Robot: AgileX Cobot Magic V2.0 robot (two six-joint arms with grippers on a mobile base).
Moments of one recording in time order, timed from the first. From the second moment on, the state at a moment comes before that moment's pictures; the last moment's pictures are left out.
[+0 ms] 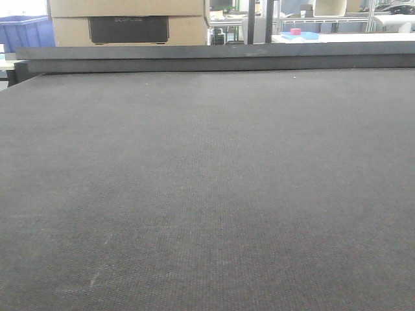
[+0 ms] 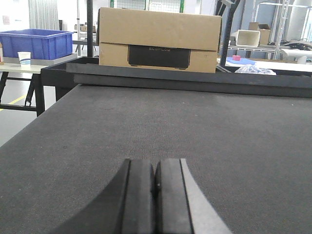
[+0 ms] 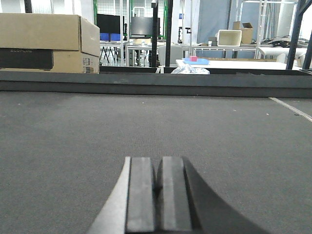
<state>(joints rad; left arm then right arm) -0.02 0.01 0.00 -0.02 0.02 -0.01 0.03 0.00 0.00 0.11 0.01 -0.08</state>
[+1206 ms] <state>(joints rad) -0.02 0.01 0.00 -0.02 0.01 -0.01 0.03 0.00 0.00 0.11 0.01 -0.08</state>
